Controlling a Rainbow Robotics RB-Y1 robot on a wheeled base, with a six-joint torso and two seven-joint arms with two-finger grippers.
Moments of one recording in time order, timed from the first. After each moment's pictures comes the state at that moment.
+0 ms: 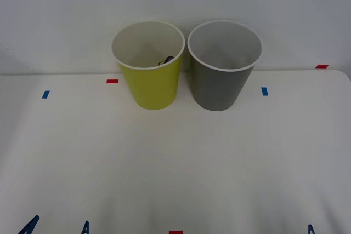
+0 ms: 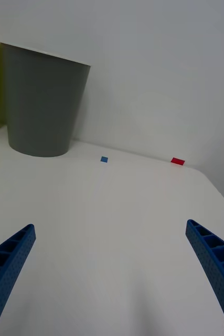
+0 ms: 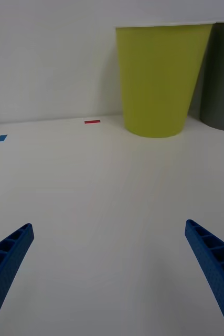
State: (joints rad) right arm 1.00 -0.30 0.07 -1.75 -0.01 -0.94 1.56; left arm 1.13 0.23 -0.15 -2.01 -0.22 -0.64 -1.26
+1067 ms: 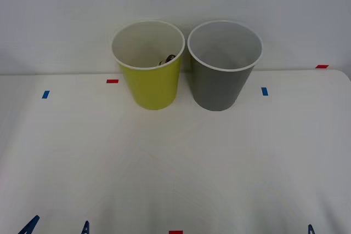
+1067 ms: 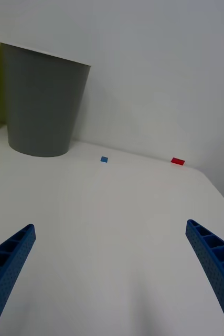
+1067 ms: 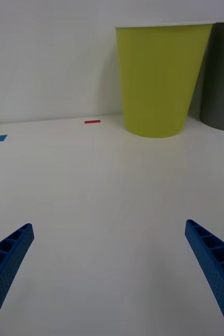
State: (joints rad) right arm 1.00 -0.30 0.07 -1.75 -0.01 -0.94 1.56; left arm 1.13 0.23 -0.15 -2.01 -0.22 -0.64 -1.26
